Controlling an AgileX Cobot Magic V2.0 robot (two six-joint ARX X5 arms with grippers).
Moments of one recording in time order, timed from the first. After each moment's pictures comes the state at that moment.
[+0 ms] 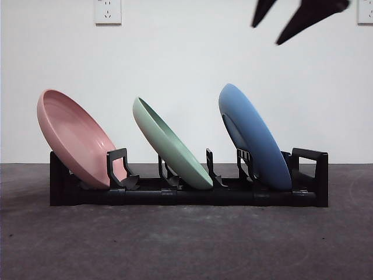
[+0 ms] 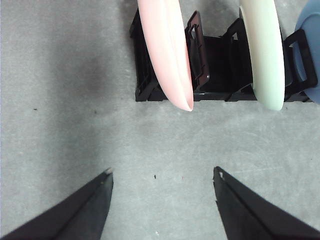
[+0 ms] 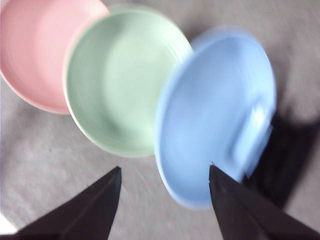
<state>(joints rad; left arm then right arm) -0.01 0.88 1.02 -1.01 0.34 -0.12 0.36 1.50 1.60 -0.98 -0.36 0.08</state>
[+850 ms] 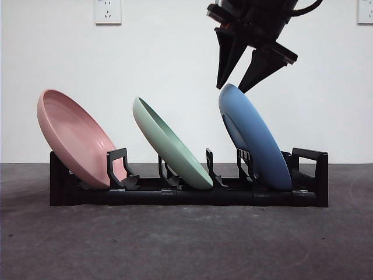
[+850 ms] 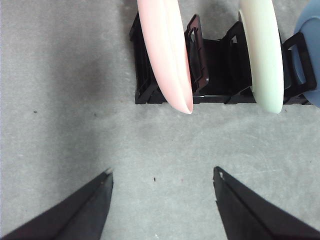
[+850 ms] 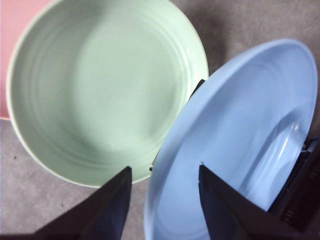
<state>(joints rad) -0.01 0.88 1.02 -1.00 0.34 -0.12 0.44 1.76 1.67 -0.94 -0.28 0.08</state>
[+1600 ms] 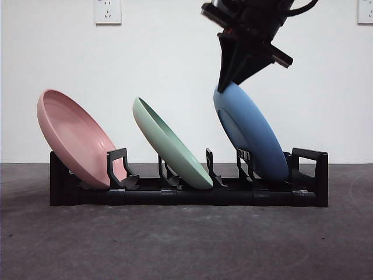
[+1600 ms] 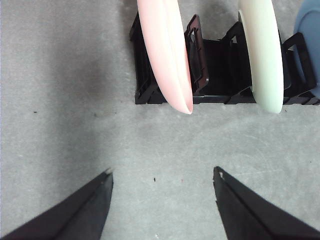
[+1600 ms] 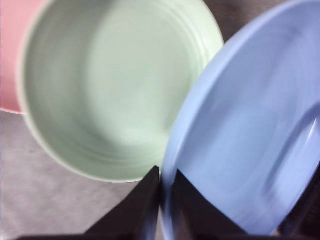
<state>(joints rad) -0.01 0.88 1.02 -1.00 0.34 -0.12 0.45 1.78 1.72 -0.99 -0.36 0.11</state>
